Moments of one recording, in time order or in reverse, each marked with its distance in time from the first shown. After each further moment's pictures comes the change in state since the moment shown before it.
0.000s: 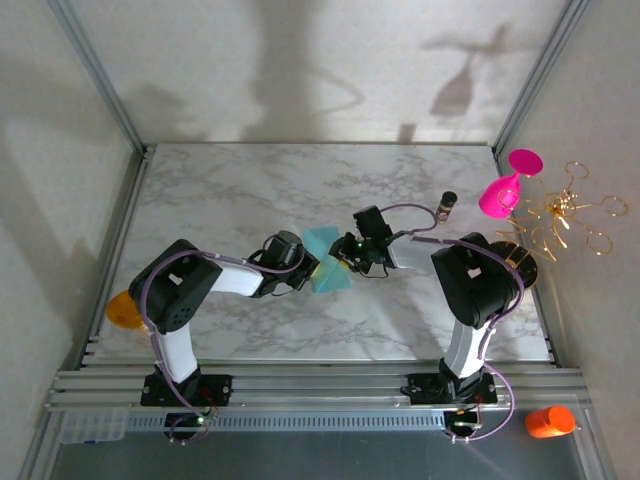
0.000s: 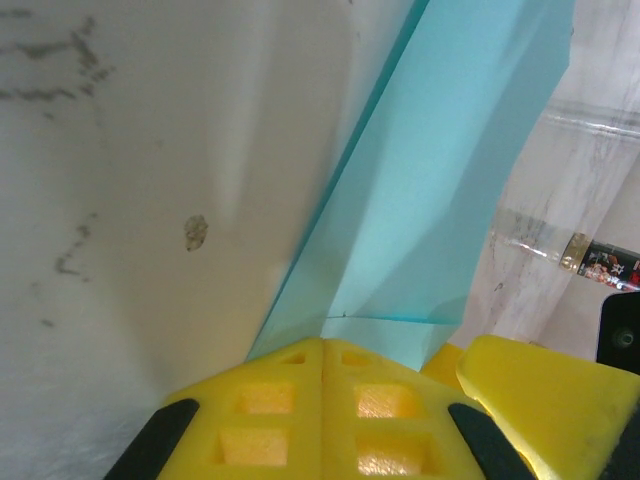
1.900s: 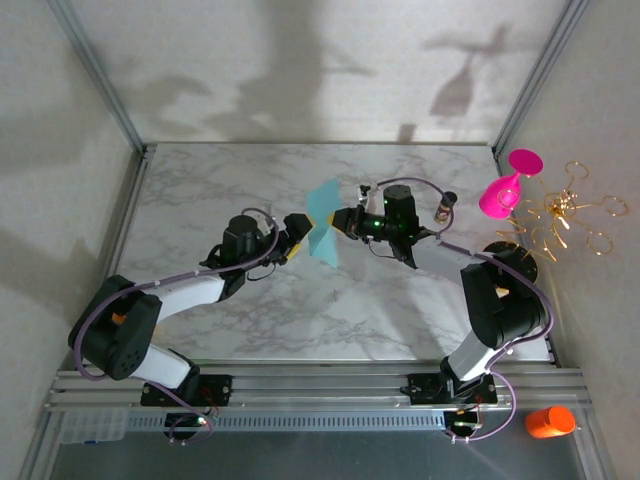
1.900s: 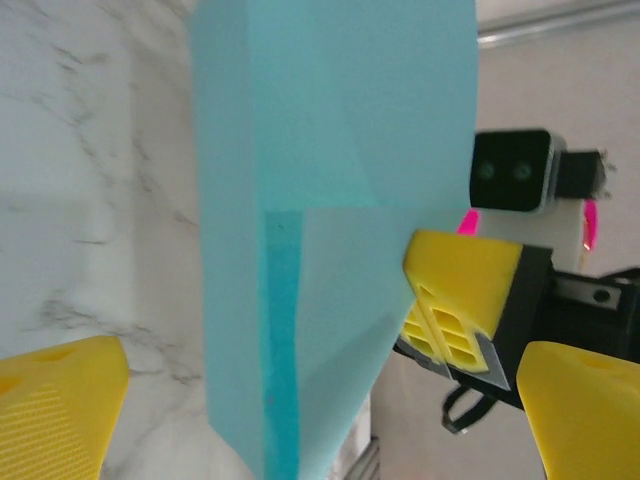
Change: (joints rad) left arm 0.143 -0.372 -0.130 0.196 0.259 0.296; right arm -0.111 -0.185 -0.070 0.458 -0.398 -0.055
